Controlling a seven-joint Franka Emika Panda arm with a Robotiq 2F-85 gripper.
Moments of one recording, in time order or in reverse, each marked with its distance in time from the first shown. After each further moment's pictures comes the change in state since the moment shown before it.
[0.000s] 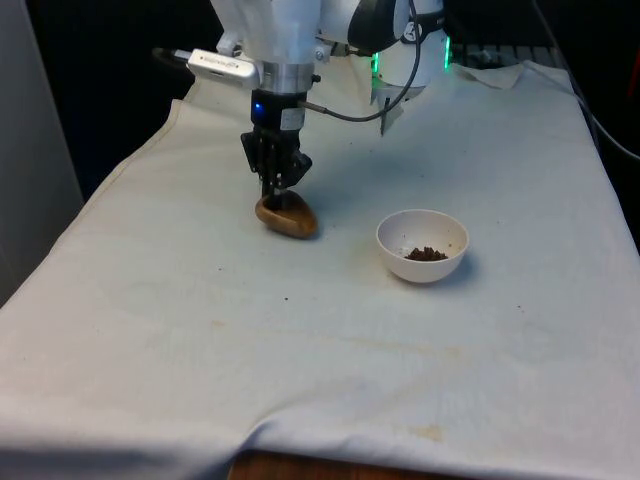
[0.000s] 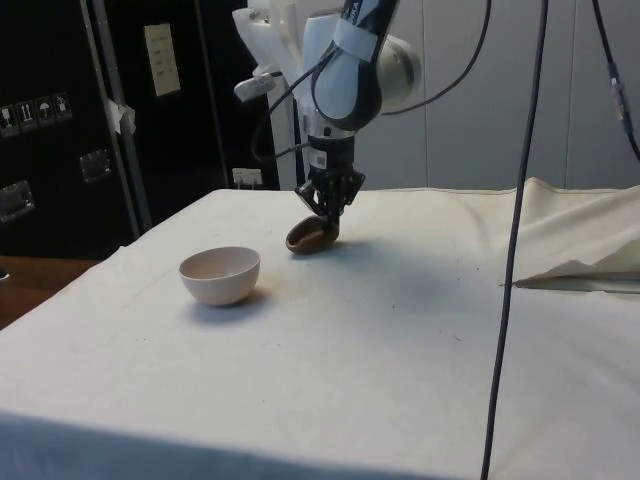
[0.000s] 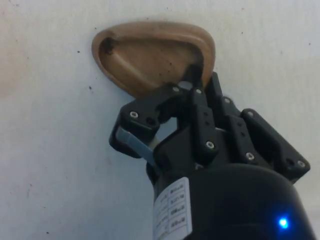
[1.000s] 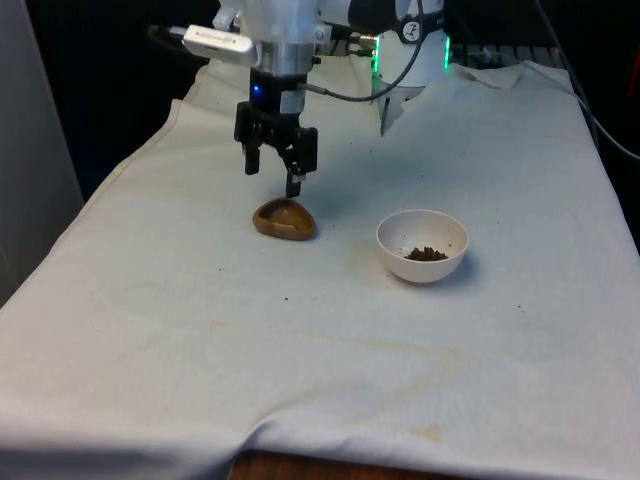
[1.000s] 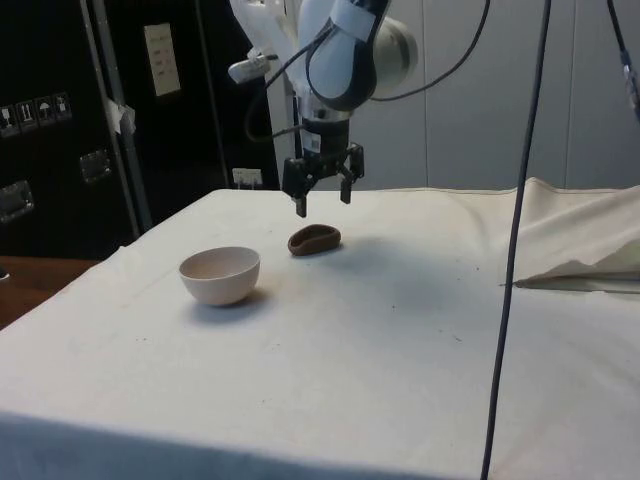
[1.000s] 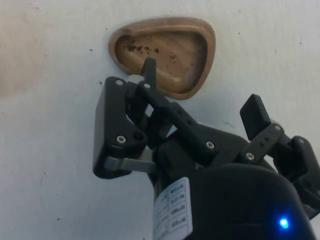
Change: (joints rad) arm 0.016 -0.058 -0.012 0.002 -0.002 -0.047 0.006
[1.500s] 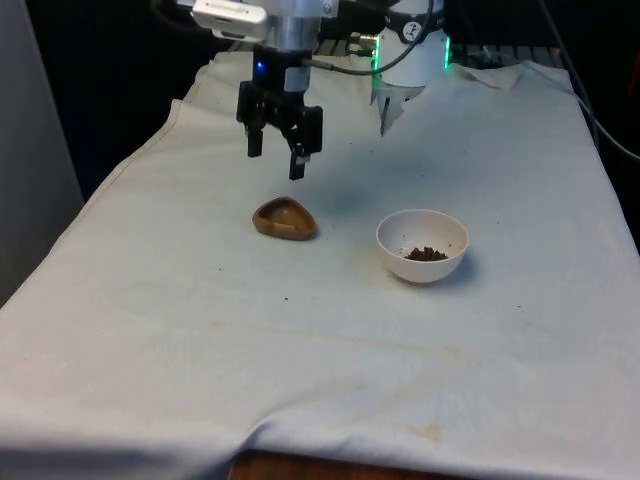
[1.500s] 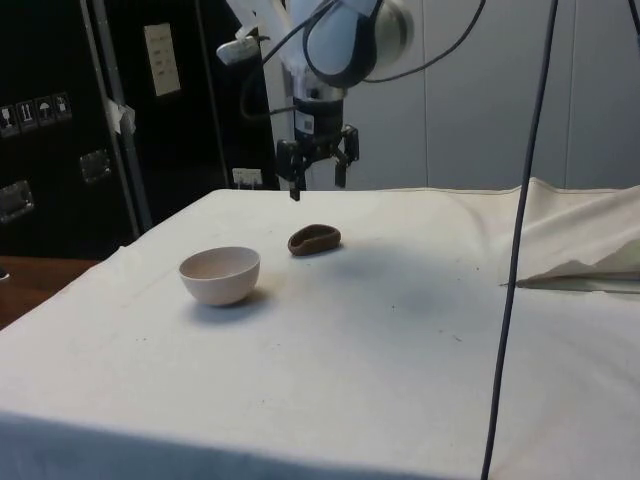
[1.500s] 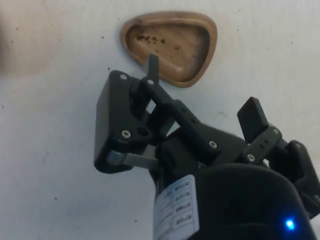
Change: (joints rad) arm 0.014 -0.069 -0.004 0.000 -0.067 -0.065 0.067
